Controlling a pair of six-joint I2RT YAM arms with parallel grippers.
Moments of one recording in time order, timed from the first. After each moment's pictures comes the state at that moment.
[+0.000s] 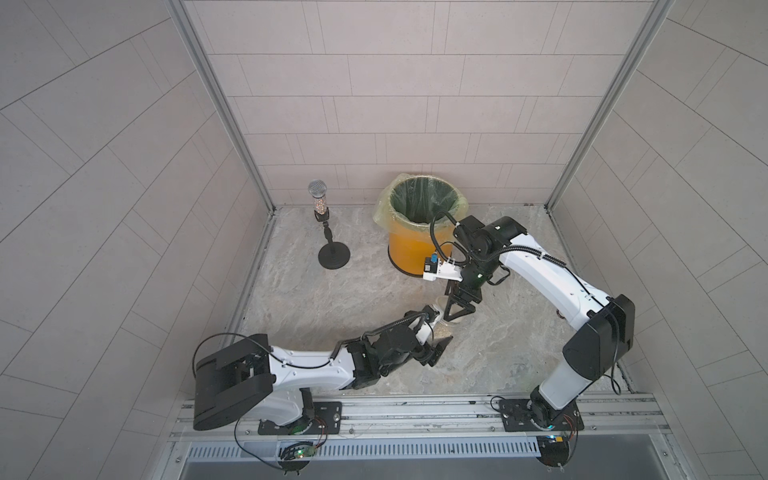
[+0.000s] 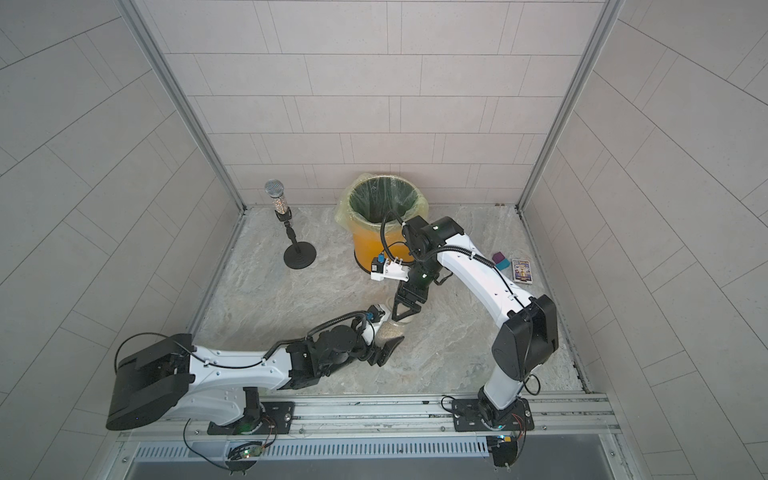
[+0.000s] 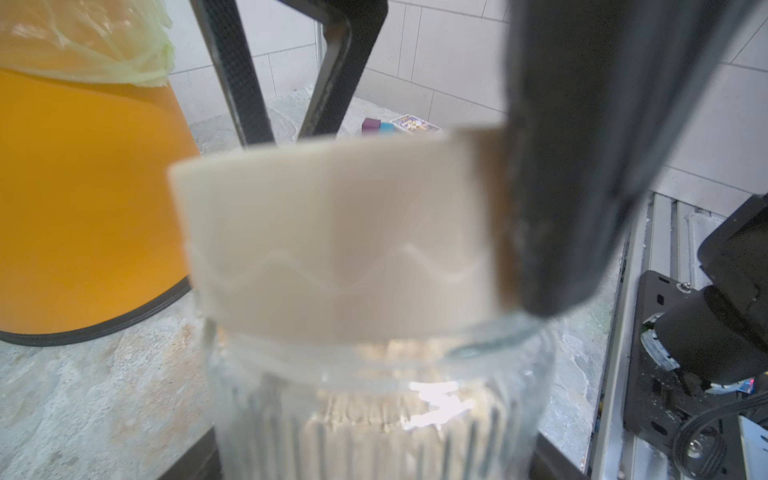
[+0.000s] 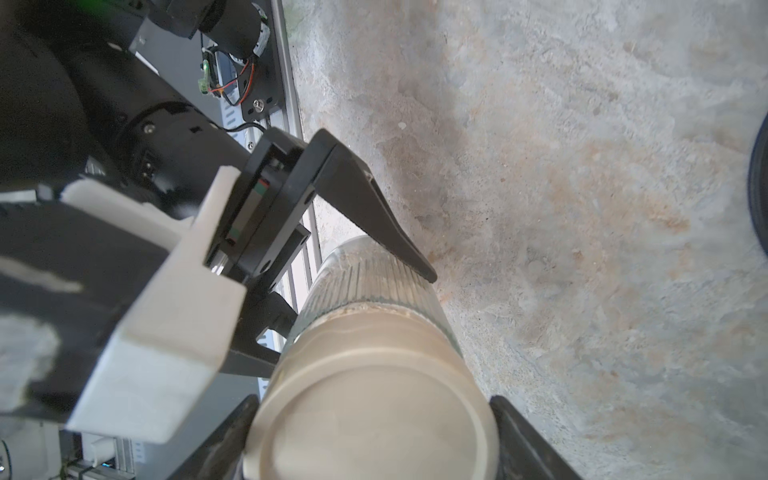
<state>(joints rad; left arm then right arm) -1.20 1.33 0.51 0.50 -0.28 -0.16 0.49 1.66 1.64 -1.51 -0.60 -0.77</state>
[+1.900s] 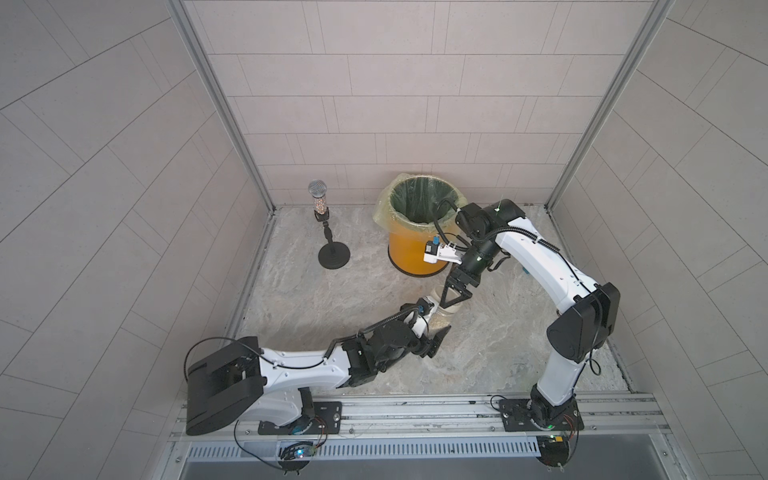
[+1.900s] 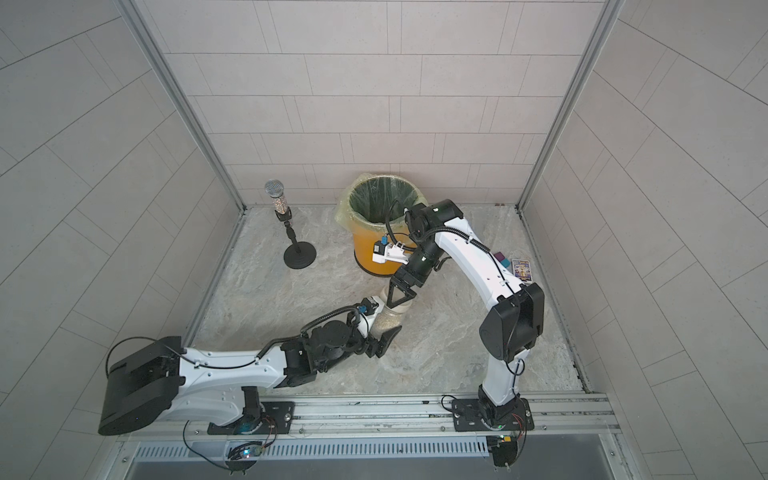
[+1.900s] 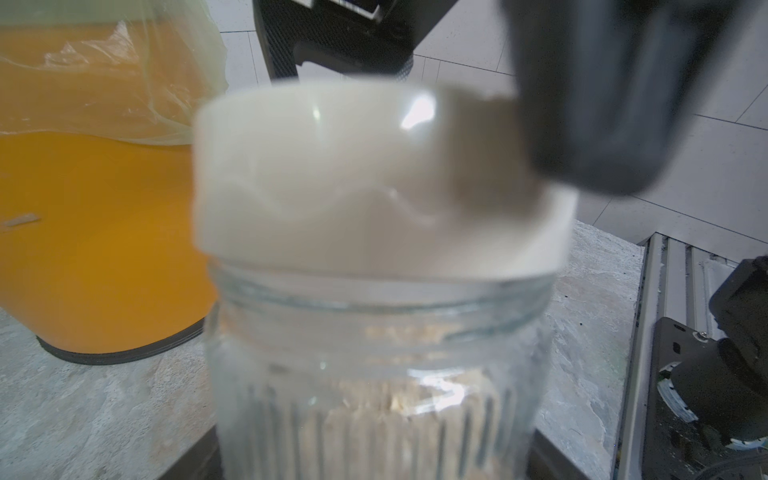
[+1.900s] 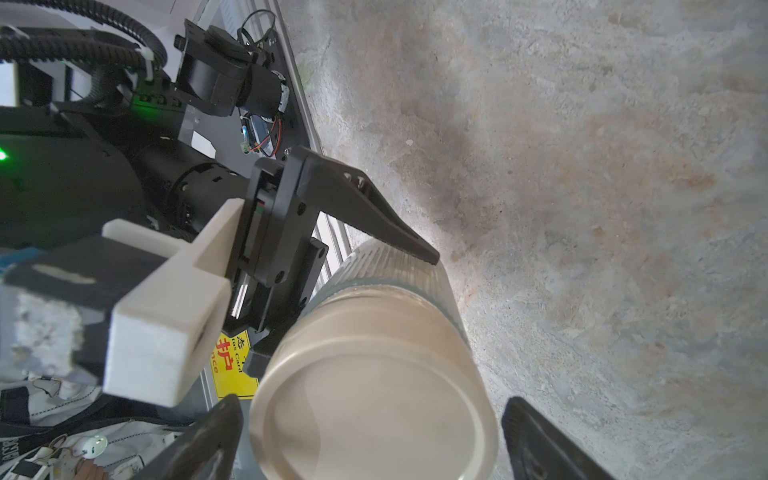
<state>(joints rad) -1.19 1.30 0.51 0.52 -0.31 -0.14 0.44 1.79 1.85 -1.69 -0.69 -0.60</state>
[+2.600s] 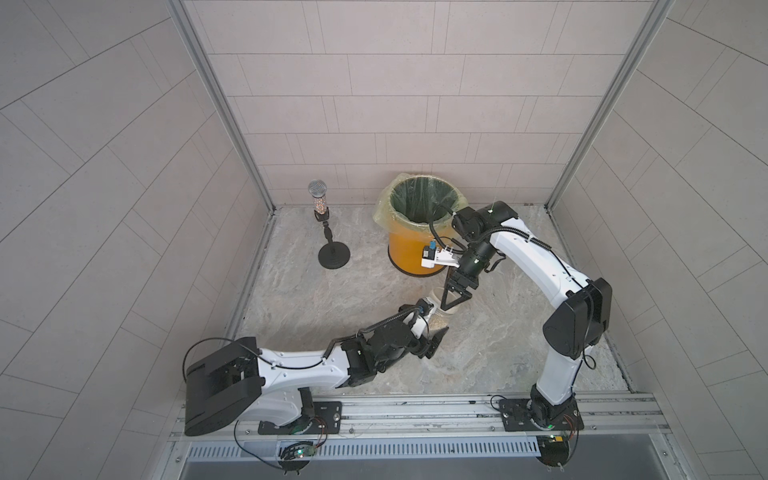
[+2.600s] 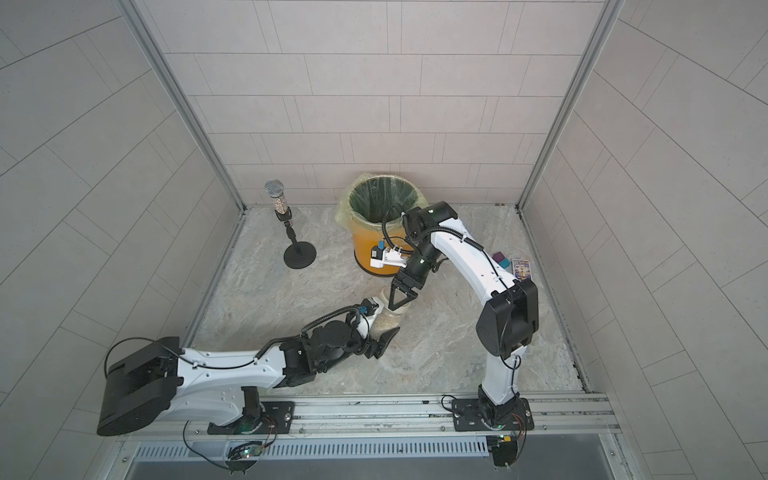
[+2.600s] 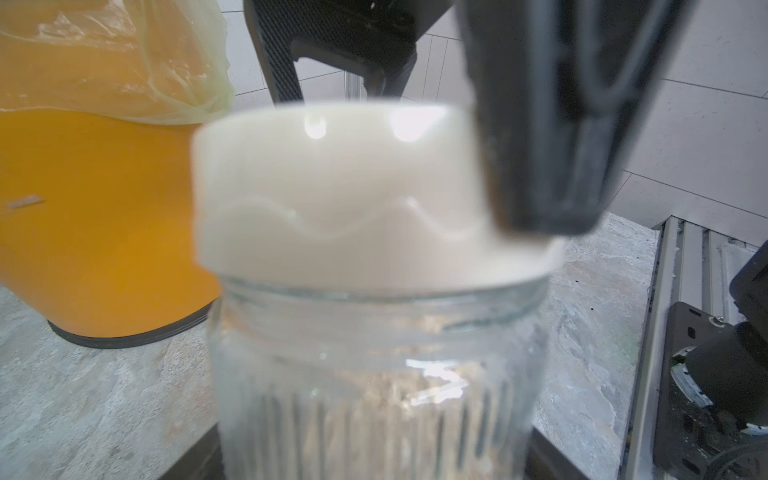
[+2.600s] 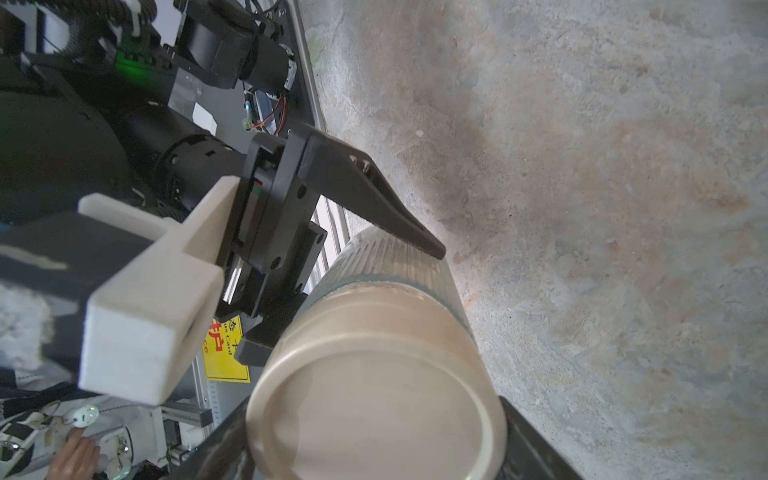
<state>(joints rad) -1.19 1.28 0.51 0.46 -0.32 -0.14 0.44 1.82 1.83 -1.70 -0.69 -0.75</state>
